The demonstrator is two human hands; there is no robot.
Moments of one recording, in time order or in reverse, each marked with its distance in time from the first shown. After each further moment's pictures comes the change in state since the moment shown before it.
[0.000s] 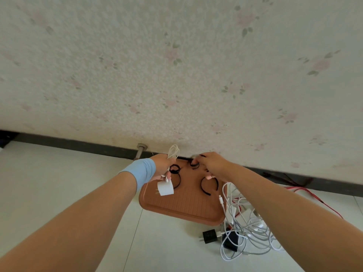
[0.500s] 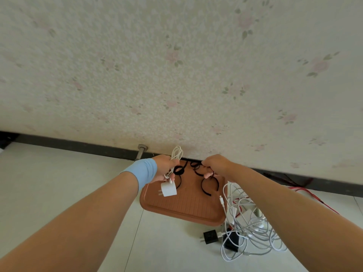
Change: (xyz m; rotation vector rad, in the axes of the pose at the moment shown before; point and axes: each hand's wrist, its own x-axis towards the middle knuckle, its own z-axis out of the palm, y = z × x) left_hand -0.003 0.002 0.000 -0.085 -0.078 -0.014; right_hand 0.004 0.006 -0.009 -0.106 0.059 0.077
